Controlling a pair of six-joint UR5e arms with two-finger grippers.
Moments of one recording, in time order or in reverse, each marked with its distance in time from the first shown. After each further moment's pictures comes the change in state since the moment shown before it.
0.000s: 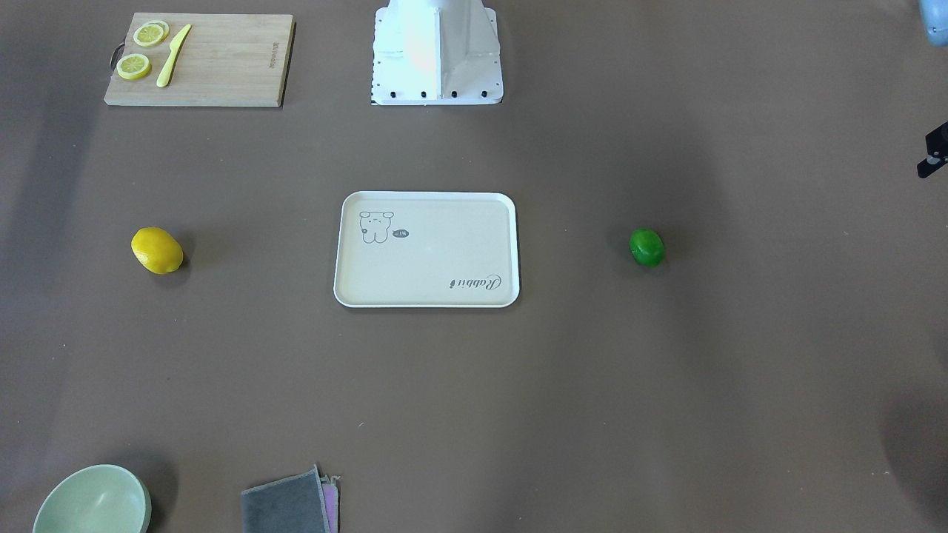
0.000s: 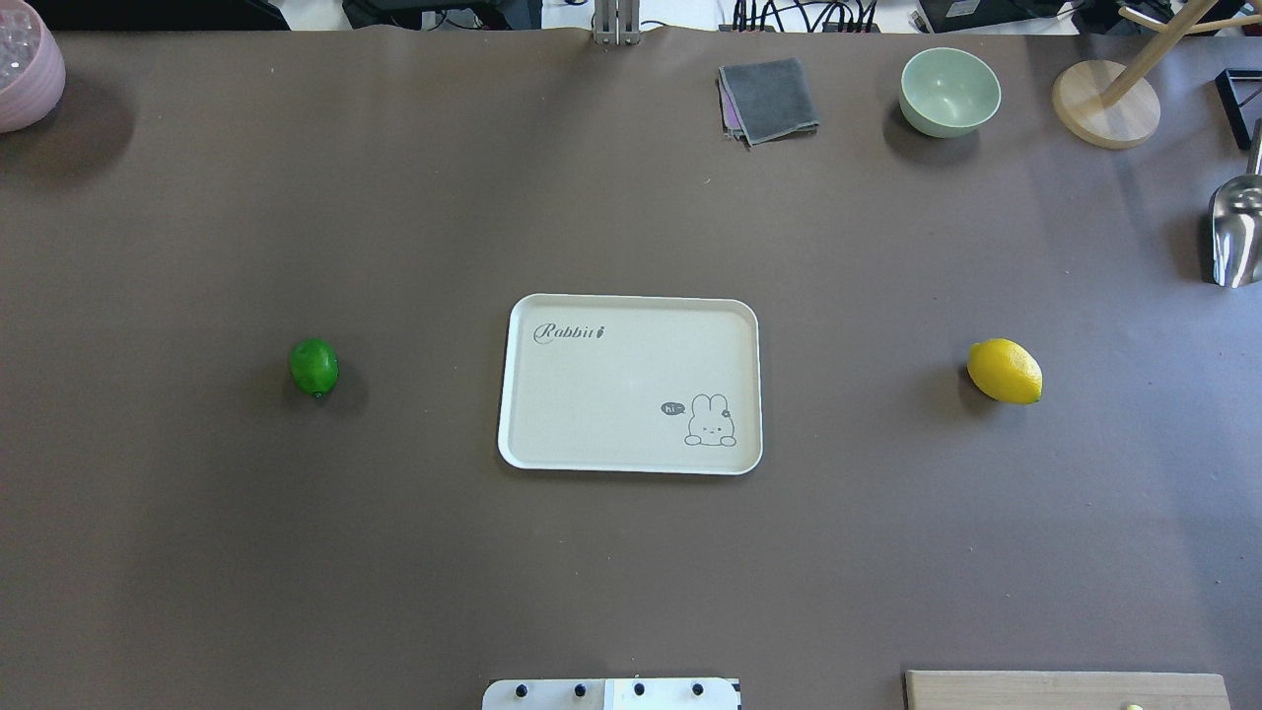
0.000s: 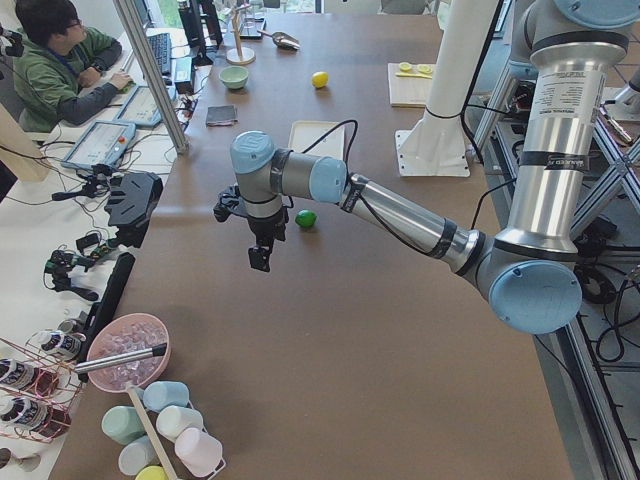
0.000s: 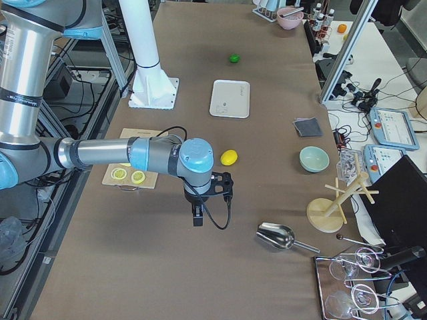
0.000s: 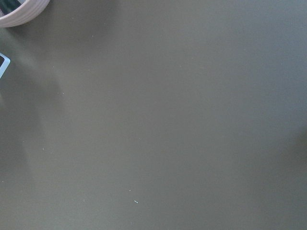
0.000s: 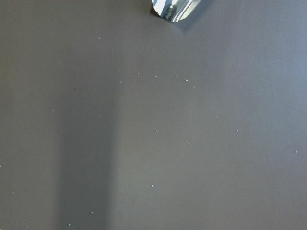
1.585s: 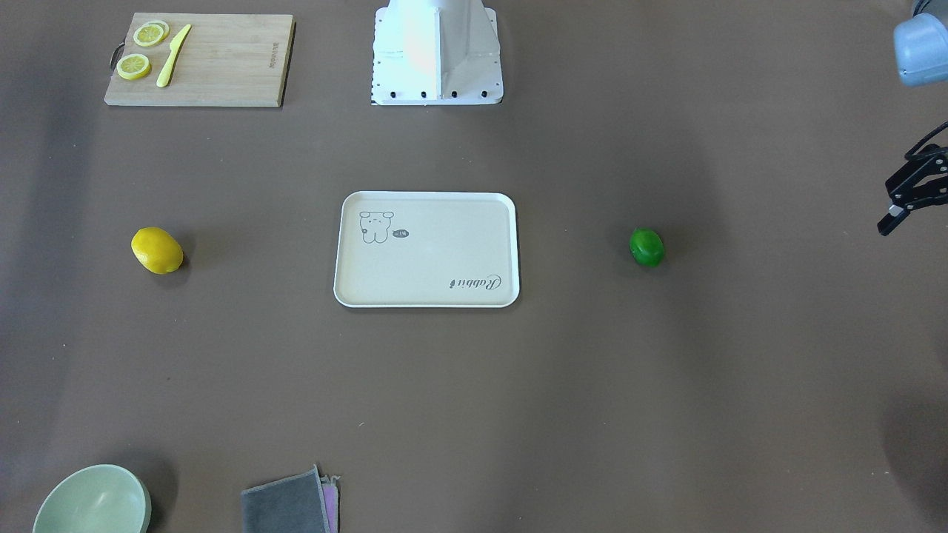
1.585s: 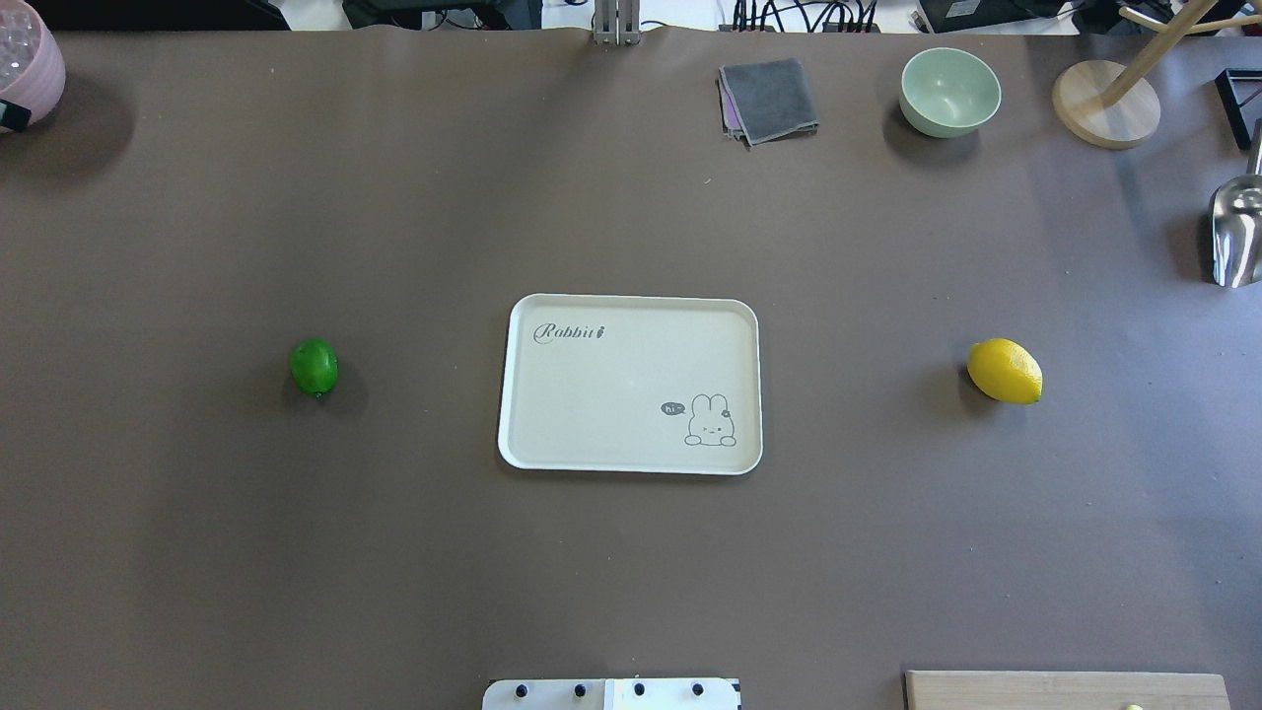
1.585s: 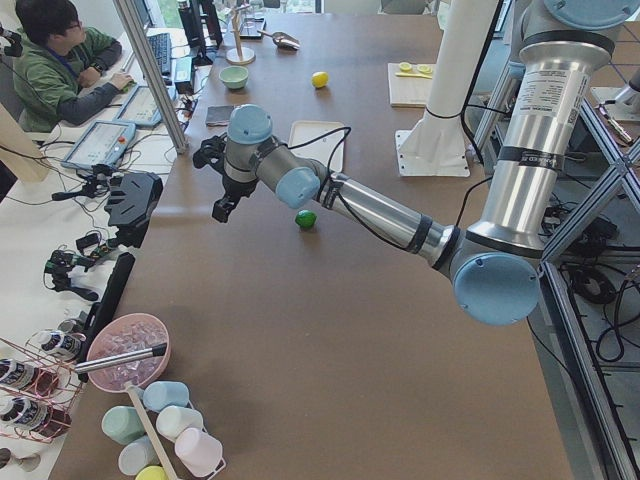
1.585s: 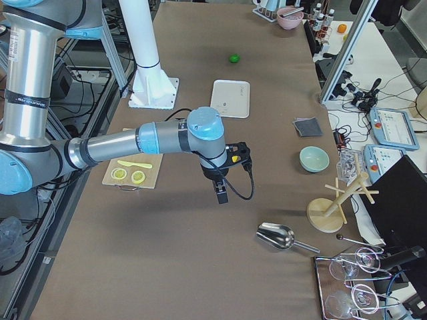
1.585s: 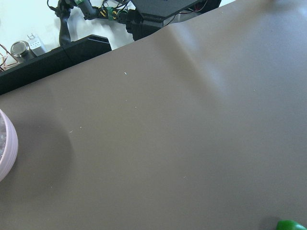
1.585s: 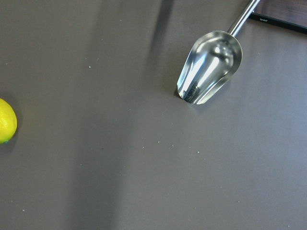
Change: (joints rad) left arm 0.102 -0.075 0.144 -0.668 -0.002 -0.297; right arm 0.012 0.081 0.045 0.091 0.007 0.030
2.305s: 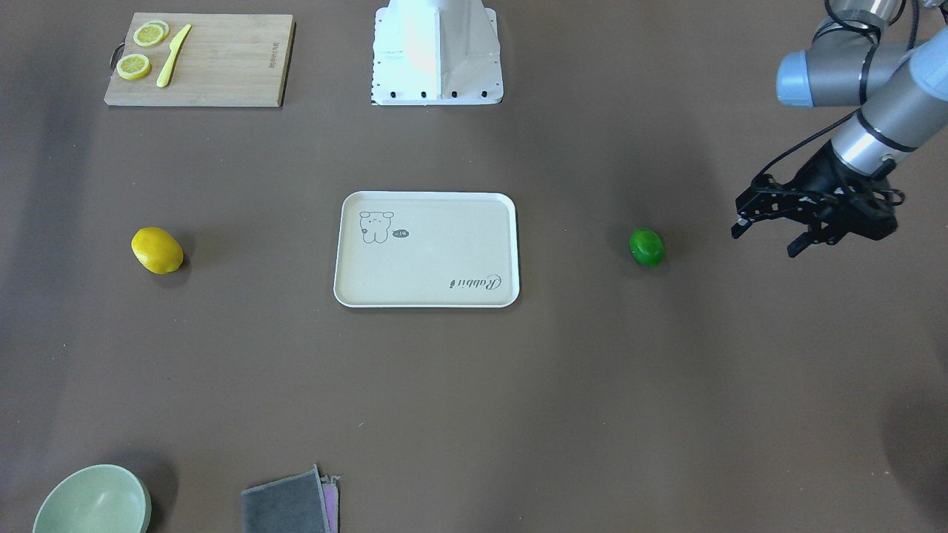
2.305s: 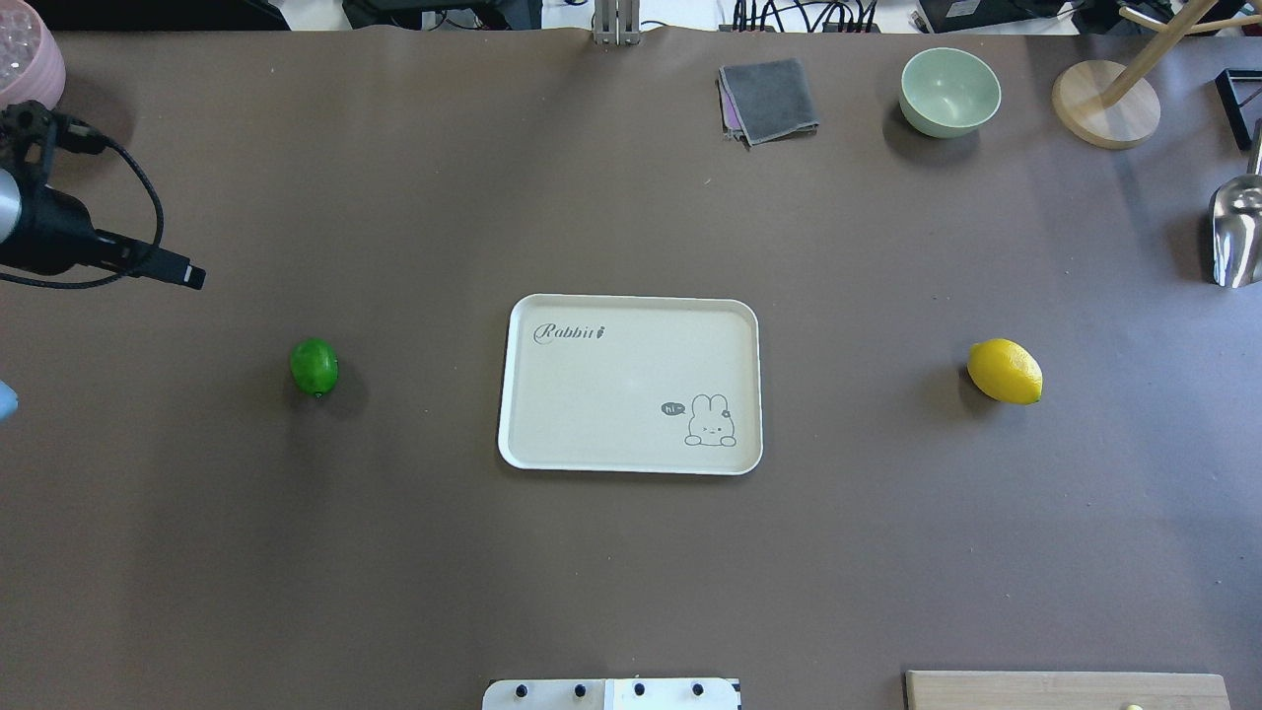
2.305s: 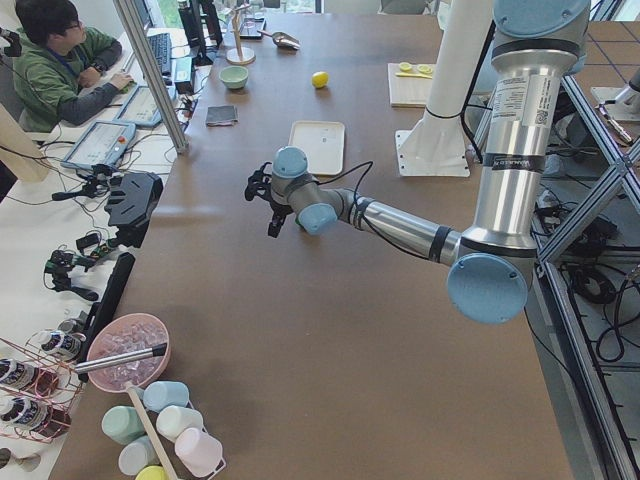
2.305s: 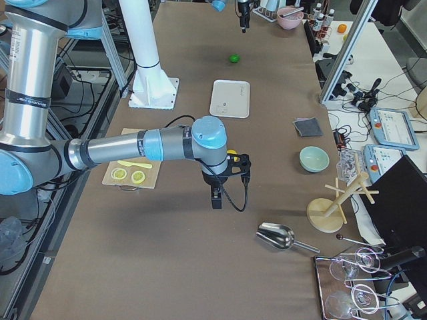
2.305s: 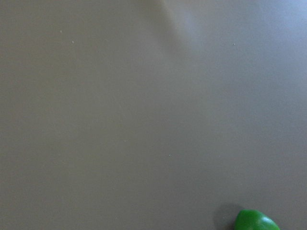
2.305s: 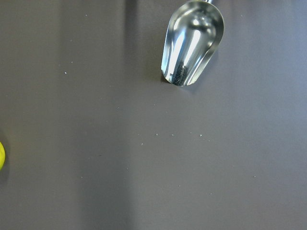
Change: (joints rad) left arm 0.362 0.100 0.027 -0.255 0.136 -0.538; right arm -0.066 -0.001 -0.038 0.035 -0.001 0.297
